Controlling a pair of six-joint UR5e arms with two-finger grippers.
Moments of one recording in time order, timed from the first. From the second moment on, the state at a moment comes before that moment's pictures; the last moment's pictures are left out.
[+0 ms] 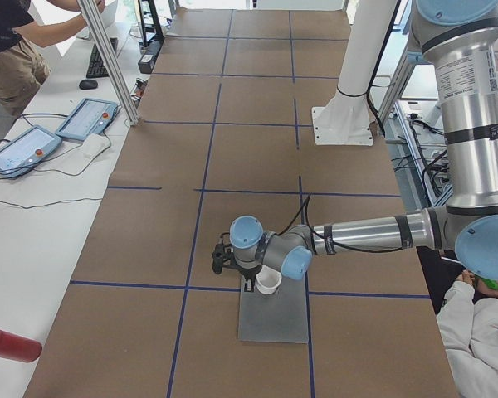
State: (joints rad) left arm -1.23 -1.34 -1.50 -2.20 -2.31 -0.45; right arm 1.54 -1.71 1.75 -1.64 2.28 -0.04
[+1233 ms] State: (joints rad) left arm -1.27 -1.34 -1.48 -2.24 -2.33 -0.37; right arm 1.54 -1.71 1.75 -1.64 2.28 -0.04
